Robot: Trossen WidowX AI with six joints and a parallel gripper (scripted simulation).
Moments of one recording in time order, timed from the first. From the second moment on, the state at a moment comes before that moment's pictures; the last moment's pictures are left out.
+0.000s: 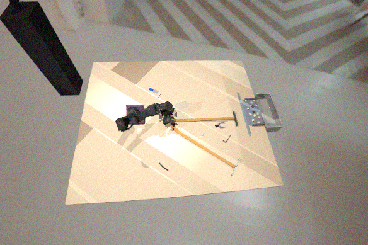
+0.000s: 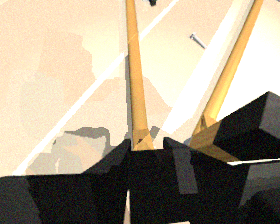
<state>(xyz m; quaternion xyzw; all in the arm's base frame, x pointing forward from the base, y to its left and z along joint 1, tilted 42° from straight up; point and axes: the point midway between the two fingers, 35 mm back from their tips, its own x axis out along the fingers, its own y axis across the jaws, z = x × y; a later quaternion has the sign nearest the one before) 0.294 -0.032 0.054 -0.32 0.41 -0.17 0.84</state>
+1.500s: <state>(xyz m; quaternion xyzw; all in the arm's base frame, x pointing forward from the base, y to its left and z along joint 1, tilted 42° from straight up) 0.345 -0.024 0.052 -0.33 0.41 -0.17 0.84</state>
